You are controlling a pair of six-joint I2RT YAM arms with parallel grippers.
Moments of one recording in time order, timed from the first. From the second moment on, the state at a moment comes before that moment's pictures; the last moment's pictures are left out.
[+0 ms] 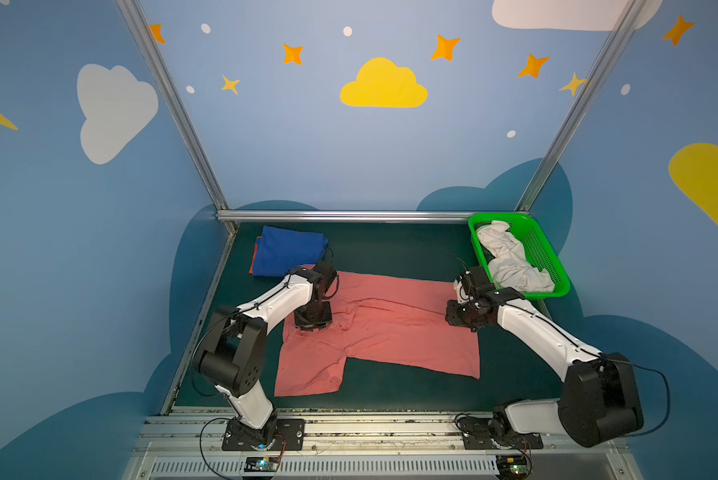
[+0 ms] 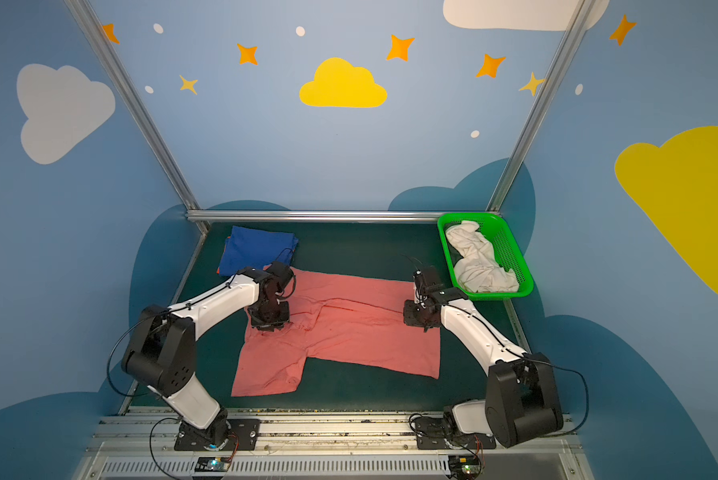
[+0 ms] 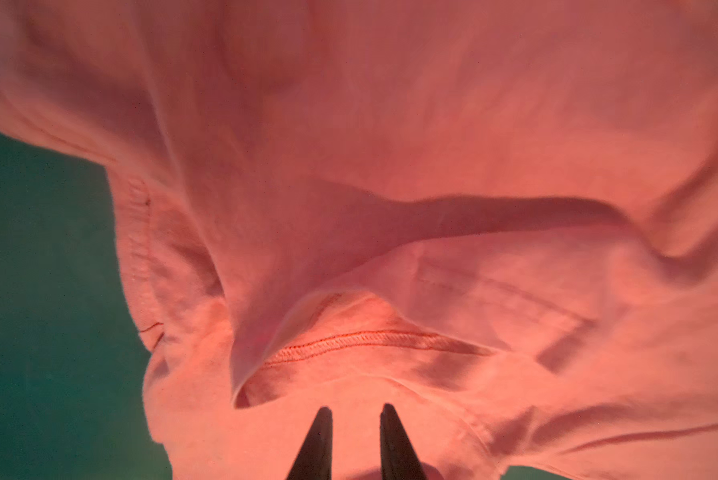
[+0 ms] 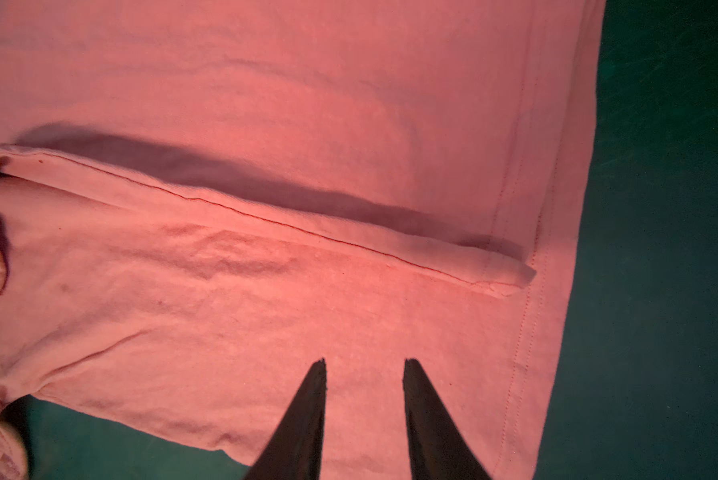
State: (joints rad) left arm -0.39 1.67 1.20 -1.05 -0.04 -0.61; right arm 0.33 1.36 0.91 -0.73 -0.06 0.34
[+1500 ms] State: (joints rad) left arm -0.36 1.77 1.10 -0.95 -0.01 -0.58; right arm 0.41 1.37 0.93 -0.75 -0.08 0.38
